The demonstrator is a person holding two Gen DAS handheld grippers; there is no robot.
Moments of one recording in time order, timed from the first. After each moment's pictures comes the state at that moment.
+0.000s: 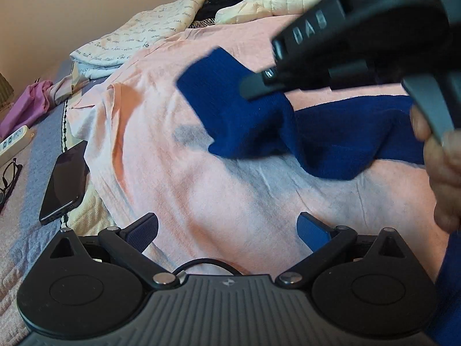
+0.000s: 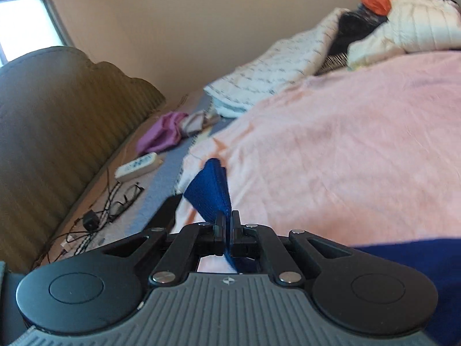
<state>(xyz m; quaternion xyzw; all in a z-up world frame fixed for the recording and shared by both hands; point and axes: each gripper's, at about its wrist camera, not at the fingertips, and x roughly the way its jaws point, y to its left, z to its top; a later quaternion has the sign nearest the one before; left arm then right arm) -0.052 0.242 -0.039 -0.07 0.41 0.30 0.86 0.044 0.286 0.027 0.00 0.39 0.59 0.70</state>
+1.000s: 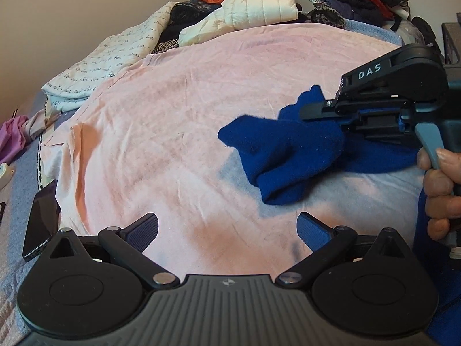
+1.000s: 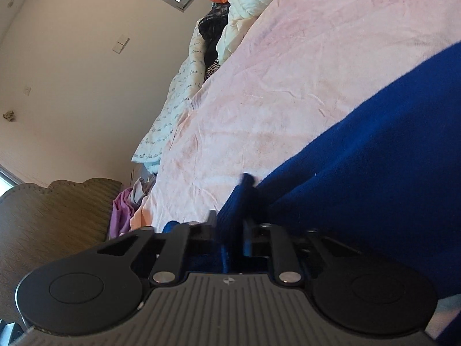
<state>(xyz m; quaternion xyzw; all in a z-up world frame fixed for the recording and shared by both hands) -0.017 0.209 -0.023 -0.04 0.40 0.25 0.88 0.120 0.177 -0.019 0.23 0.46 0.45 0.73</state>
